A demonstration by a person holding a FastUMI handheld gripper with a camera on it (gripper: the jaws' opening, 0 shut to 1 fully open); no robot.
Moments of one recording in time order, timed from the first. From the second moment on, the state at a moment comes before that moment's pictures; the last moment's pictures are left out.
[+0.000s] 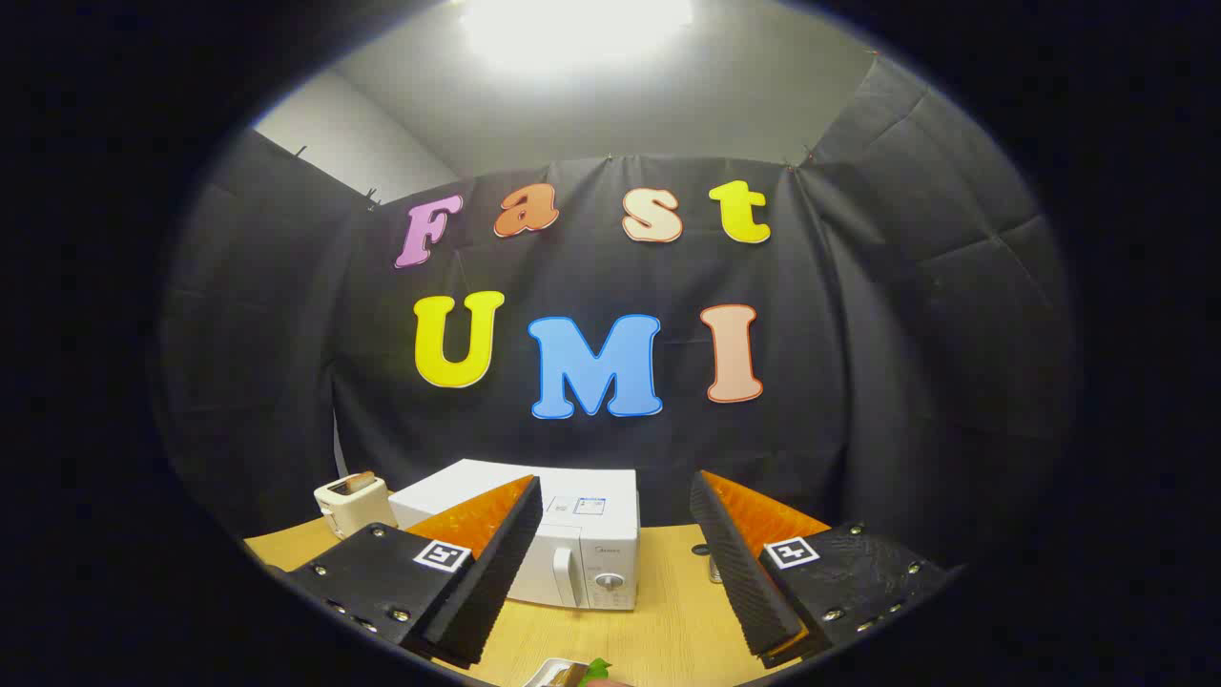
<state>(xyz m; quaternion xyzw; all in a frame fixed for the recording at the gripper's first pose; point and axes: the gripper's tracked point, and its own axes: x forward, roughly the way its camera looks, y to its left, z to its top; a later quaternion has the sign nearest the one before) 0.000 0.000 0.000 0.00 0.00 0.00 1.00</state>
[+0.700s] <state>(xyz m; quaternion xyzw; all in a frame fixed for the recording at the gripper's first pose) 0.020 0.023 -0.039 0.00 0.02 0.02 1.00</state>
